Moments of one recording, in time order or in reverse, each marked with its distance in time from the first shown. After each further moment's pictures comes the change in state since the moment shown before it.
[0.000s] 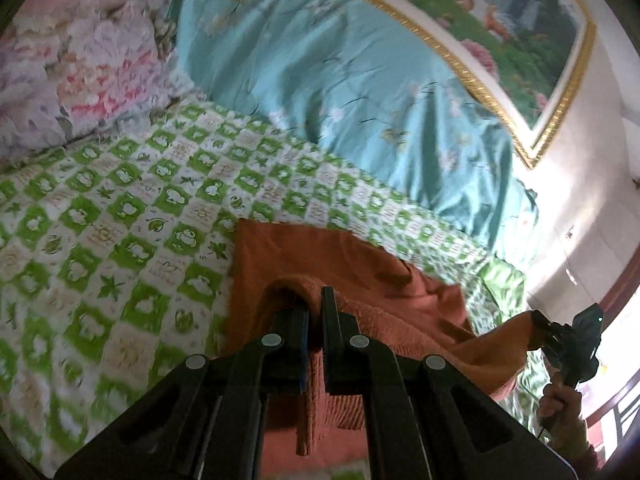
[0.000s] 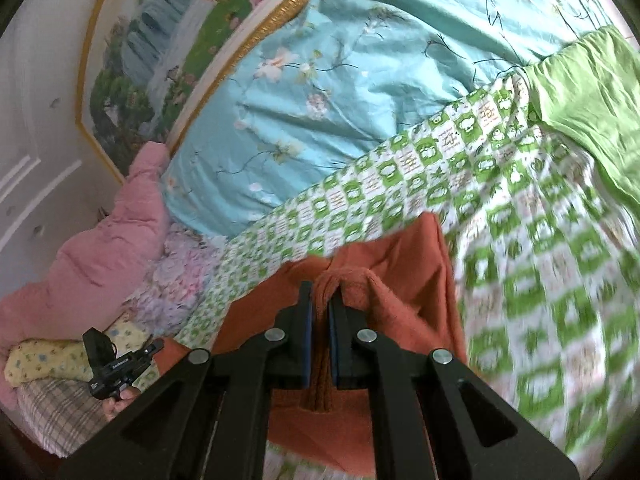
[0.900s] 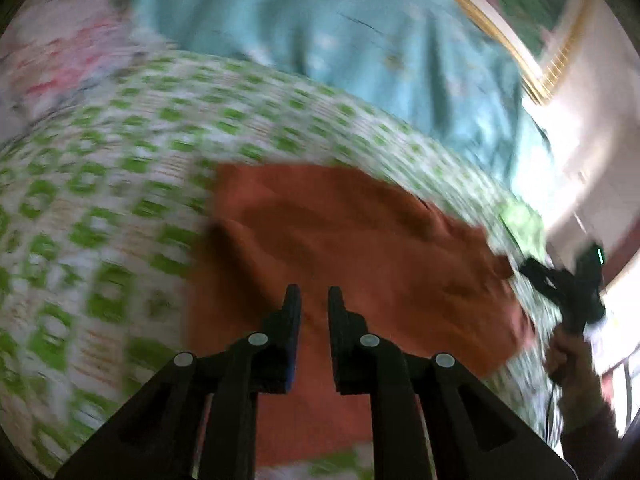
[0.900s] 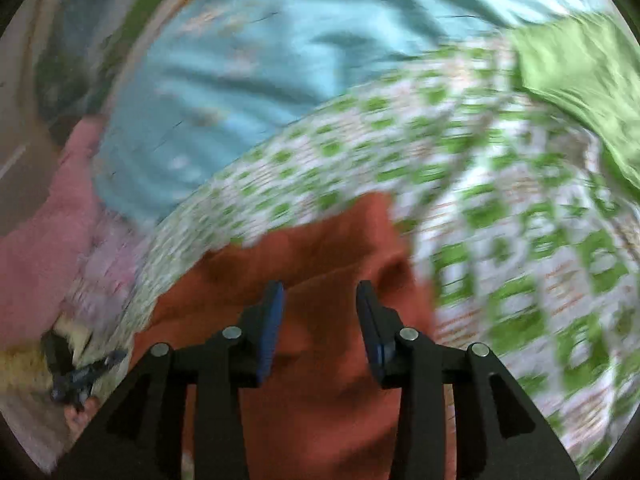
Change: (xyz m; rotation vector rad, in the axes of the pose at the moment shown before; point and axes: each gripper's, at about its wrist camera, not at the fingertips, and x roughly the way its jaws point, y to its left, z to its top) left arm 0.057 -0.019 -0.026 0.154 0.231 0.000; right arm 0.070 -0.019 -0.007 -0.038 0.148 -0.150
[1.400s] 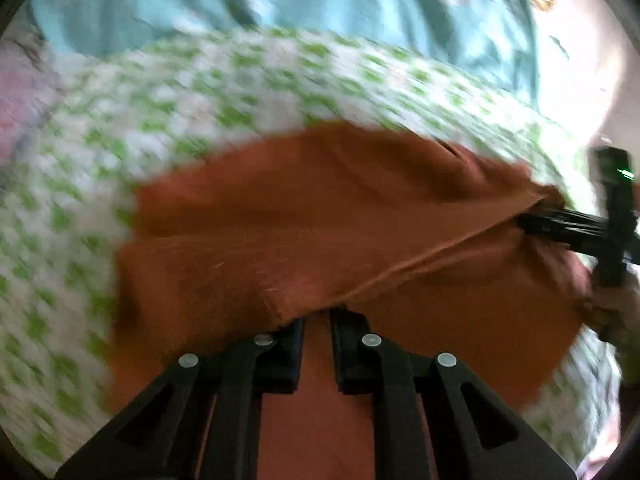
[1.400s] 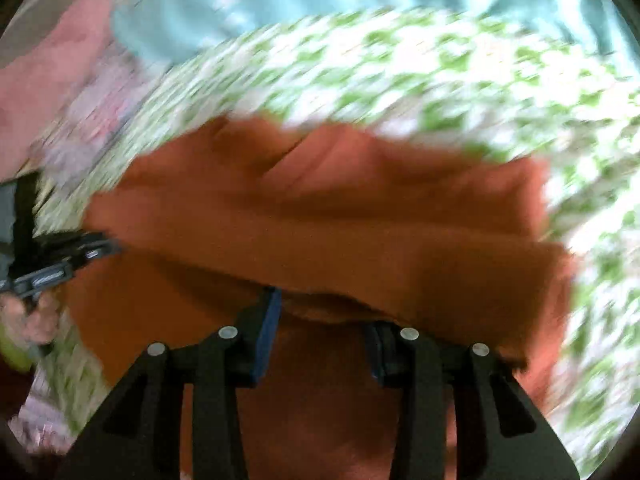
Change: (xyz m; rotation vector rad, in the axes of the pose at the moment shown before) left arm 0.095 -0.019 0.049 0.173 0.137 0.210; right arm 0.108 0.042 0.009 -0.335 0.308 -0.135
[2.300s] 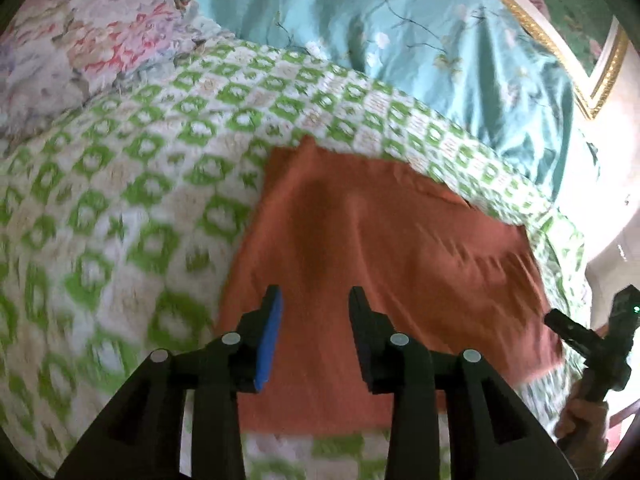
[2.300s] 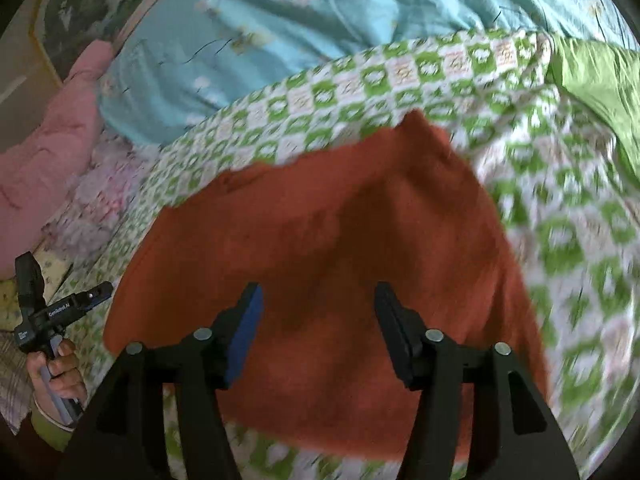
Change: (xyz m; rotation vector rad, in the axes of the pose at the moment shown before) left arm -0.106 0.030 -0.089 -0.342 -0.116 -0.012; right arm -0.076 0.018 -0.071 0.247 -0.183 0.029
